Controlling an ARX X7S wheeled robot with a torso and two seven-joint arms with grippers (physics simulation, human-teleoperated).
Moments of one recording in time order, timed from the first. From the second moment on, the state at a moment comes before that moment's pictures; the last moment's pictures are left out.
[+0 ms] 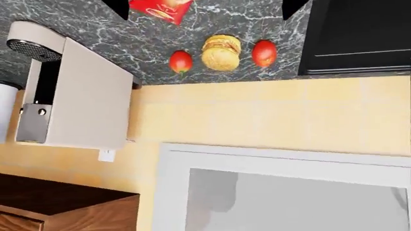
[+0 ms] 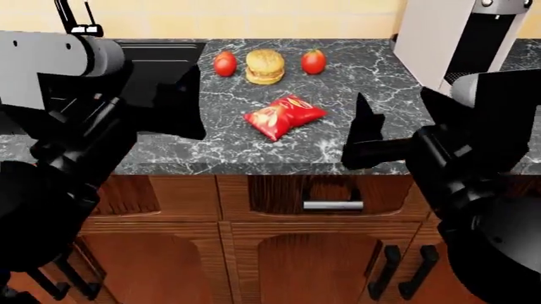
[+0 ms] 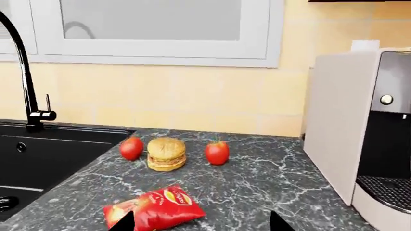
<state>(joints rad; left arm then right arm) -0.88 -0.40 -0.14 0.62 -1.25 -1.24 -0.54 0.80 0.46 0.07 -0.73 1.29 1.26 0.78</state>
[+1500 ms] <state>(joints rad) -1.74 -0.45 0.29 -0.15 -1.04 -1.38 -0.22 1.75 0.54 -0.46 0.15 1.00 1.24 0.21</state>
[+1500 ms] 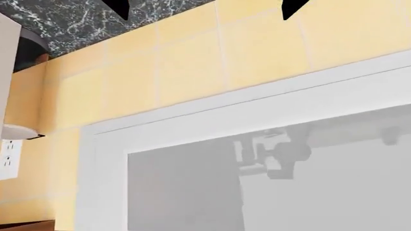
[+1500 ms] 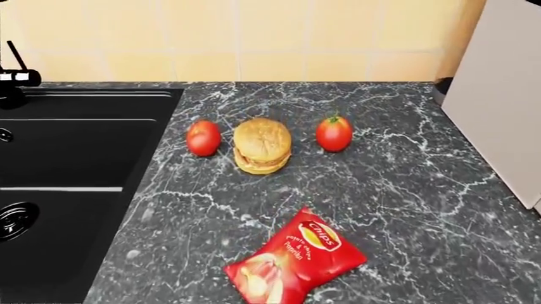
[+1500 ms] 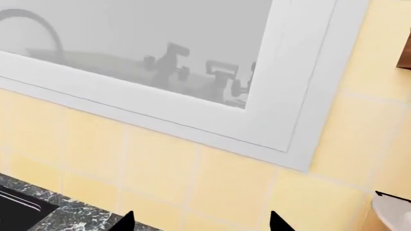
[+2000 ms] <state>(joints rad) -1.65 -0.49 0.42 -0.22 -1.27 -1.53 -0.30 1.55 0.51 -0.43 0.25 1.10 1.29 0.23</state>
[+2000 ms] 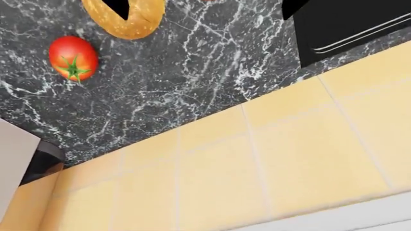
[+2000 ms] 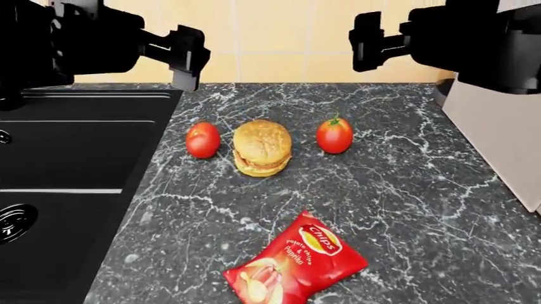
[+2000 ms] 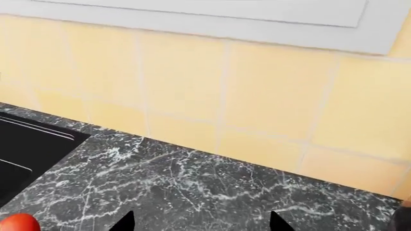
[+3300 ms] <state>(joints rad) -1.69 -0.53 0.53 -0.30 -1.38 -1.43 -0.32 1.31 0.40 -0.64 0.53 0.95 1.09 0.01</state>
